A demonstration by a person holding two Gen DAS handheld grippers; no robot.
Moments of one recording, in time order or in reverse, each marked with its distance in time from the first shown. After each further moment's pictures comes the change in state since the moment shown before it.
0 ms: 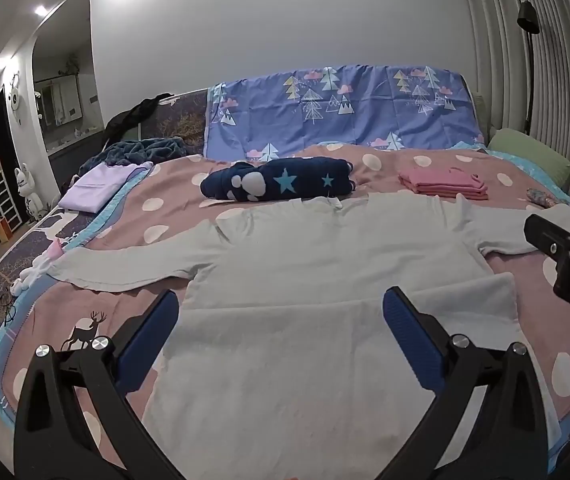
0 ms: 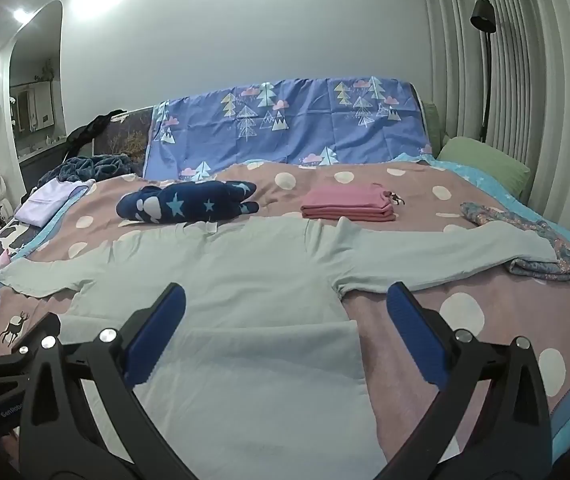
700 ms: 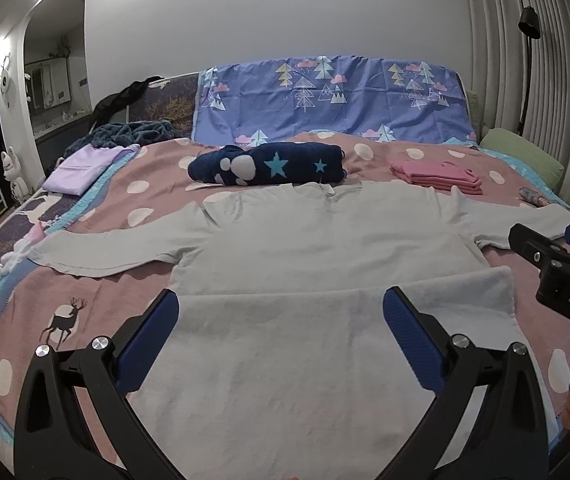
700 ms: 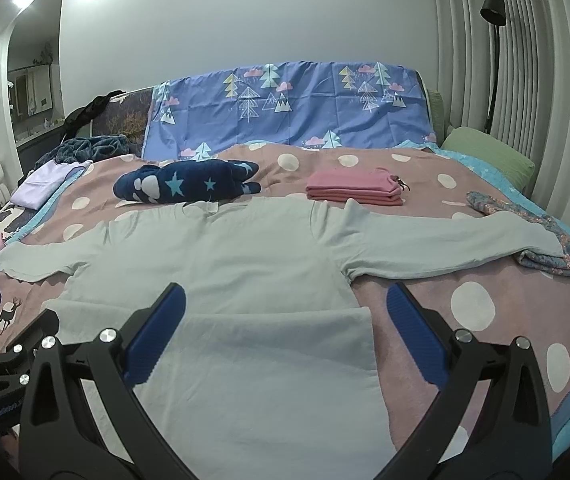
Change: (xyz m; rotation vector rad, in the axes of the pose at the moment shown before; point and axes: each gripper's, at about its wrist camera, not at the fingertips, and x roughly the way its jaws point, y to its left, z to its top) left arm 0.020 0.013 -0.009 -0.033 0.037 -0.072; right arm 0.025 0.012 -0.005 -0.022 0.066 -0.010
